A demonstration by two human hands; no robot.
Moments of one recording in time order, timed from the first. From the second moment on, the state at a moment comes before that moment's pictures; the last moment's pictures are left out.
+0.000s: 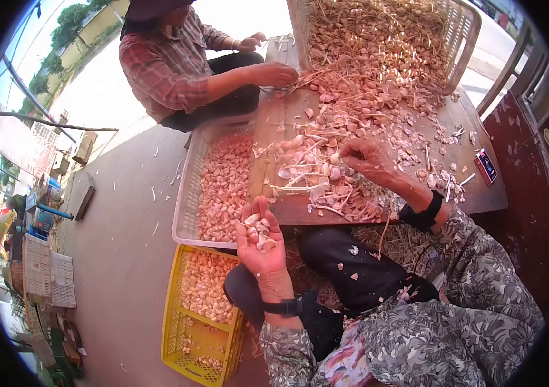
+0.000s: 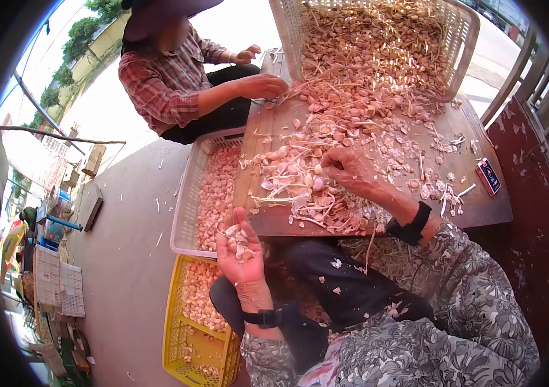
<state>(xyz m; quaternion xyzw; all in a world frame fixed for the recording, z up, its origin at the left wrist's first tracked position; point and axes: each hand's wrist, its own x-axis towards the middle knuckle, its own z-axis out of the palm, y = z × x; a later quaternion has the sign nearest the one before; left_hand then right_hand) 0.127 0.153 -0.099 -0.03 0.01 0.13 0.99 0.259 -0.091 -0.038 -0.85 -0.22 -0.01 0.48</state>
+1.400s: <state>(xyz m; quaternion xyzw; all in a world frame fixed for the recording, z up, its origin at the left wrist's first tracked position) -0.036 0.084 -0.089 0.71 0.22 0.27 0.62 0.102 0.068 0.054 -0.67 -0.54 -0.06 0.51</state>
